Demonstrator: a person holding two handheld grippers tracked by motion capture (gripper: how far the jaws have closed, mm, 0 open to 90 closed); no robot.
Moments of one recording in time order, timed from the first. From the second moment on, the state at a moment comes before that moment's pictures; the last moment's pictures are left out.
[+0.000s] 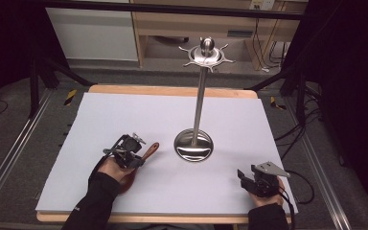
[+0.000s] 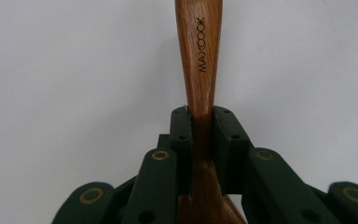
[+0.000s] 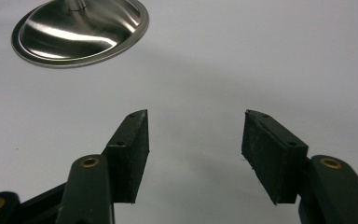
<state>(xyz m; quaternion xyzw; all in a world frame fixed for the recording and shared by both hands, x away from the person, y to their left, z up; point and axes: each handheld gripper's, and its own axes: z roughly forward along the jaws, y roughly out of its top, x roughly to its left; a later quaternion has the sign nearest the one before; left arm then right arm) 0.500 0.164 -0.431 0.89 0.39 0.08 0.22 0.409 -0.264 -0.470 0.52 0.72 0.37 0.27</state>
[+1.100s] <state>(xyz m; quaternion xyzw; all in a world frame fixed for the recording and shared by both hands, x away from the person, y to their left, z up) 0.452 0.200 -0.379 0.82 0.37 0.17 0.41 0.409 -0.264 -0.470 0.52 0.72 0.37 0.27</state>
